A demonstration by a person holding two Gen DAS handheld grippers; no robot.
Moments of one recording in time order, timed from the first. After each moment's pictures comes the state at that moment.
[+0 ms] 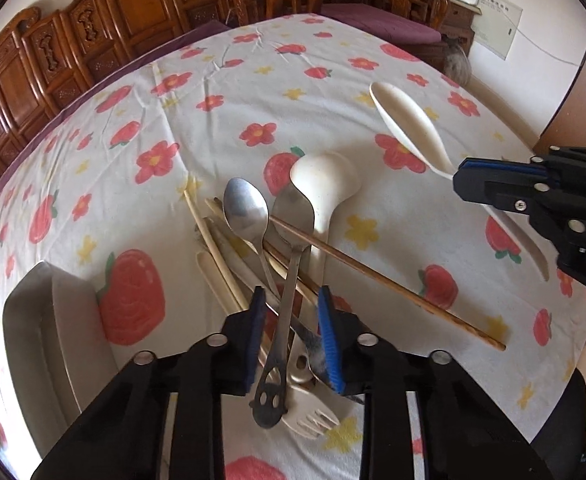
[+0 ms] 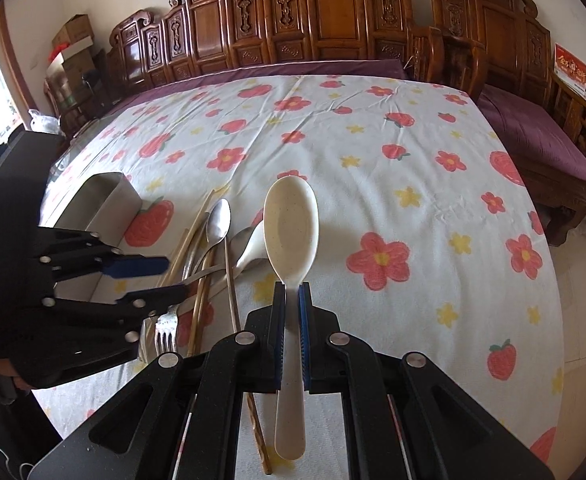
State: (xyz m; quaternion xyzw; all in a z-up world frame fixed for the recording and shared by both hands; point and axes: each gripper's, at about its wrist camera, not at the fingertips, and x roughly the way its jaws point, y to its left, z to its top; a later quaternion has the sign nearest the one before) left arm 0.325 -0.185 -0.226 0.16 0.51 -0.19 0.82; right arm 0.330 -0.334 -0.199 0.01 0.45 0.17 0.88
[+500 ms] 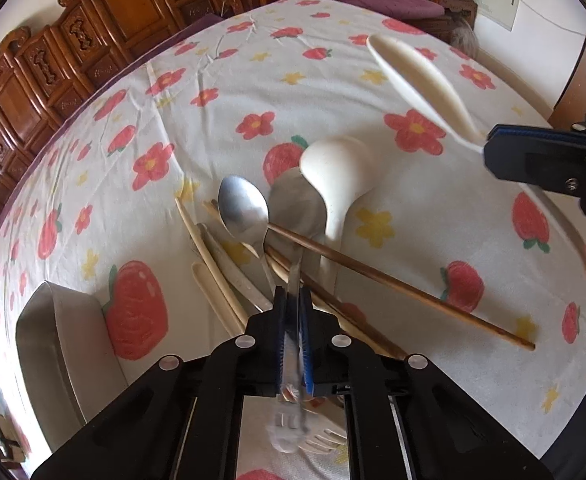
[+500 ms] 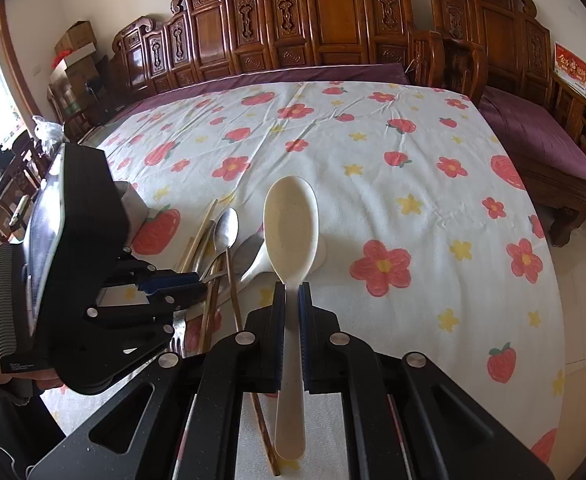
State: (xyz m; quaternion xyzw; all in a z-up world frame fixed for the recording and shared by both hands) left arm 0.331 -0.200 -0.235 0.21 0.52 -0.16 0.81; right arm 0.329 -0.335 -0.193 0.01 0.45 0.17 0.88
